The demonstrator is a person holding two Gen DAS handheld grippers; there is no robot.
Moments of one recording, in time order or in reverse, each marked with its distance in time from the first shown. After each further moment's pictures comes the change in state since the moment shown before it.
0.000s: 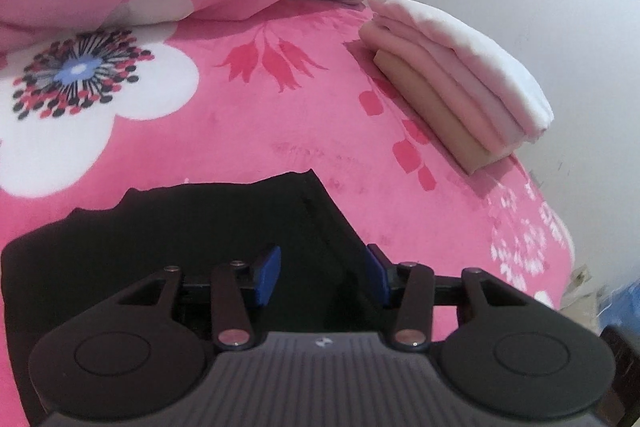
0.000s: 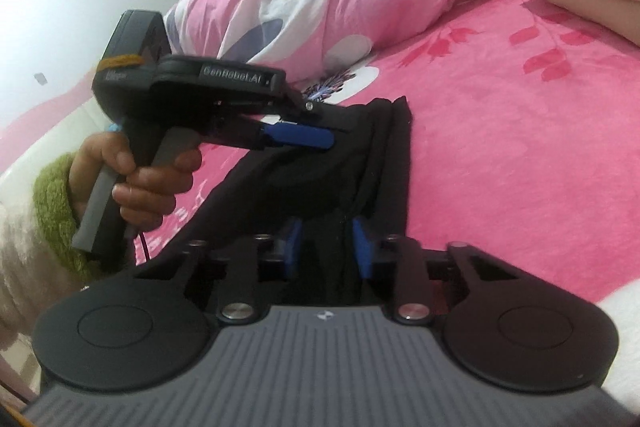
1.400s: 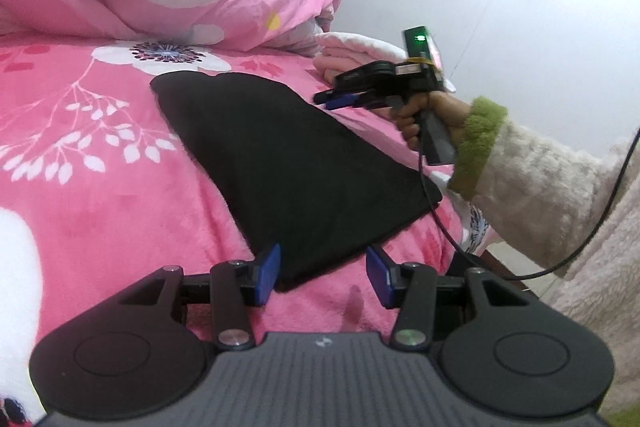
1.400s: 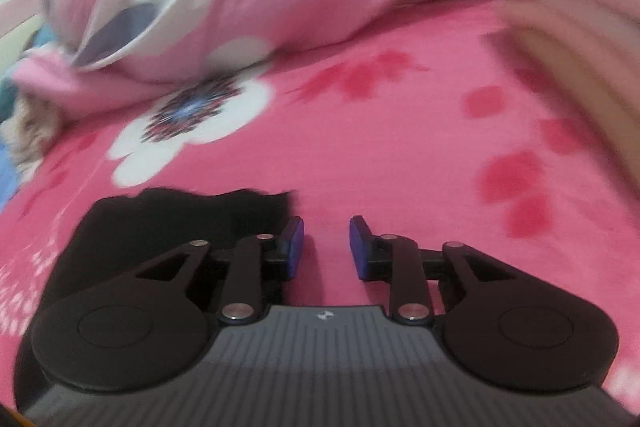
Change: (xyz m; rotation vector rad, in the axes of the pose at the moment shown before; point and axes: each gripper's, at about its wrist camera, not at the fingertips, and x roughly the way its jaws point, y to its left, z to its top) left arm -0.170 0.023 -0.262 0.156 -0.290 -0.047; right arm 0.083 -0.033 0.100 -0.074 0.118 -0.362
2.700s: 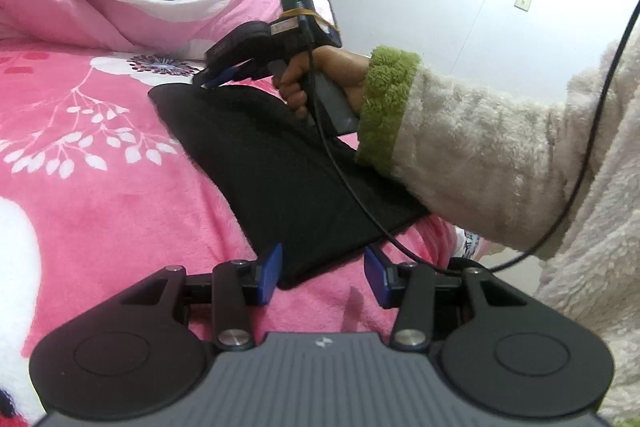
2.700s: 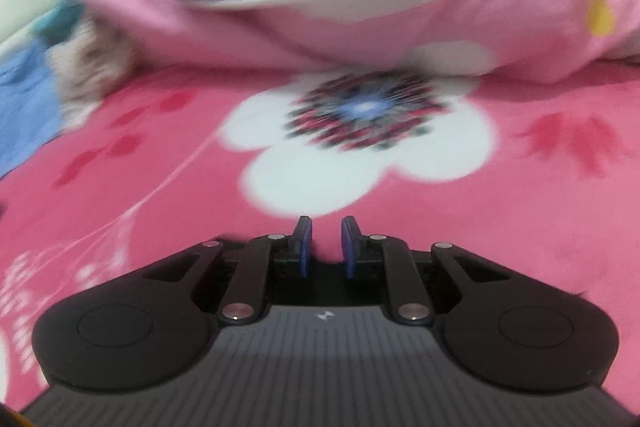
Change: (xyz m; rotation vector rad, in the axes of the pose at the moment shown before) left arm -0.003 0.013 -0.012 -0.004 -0.089 -0.058; right arm 0.079 0.169 0.030 -0.227 0.049 0.109
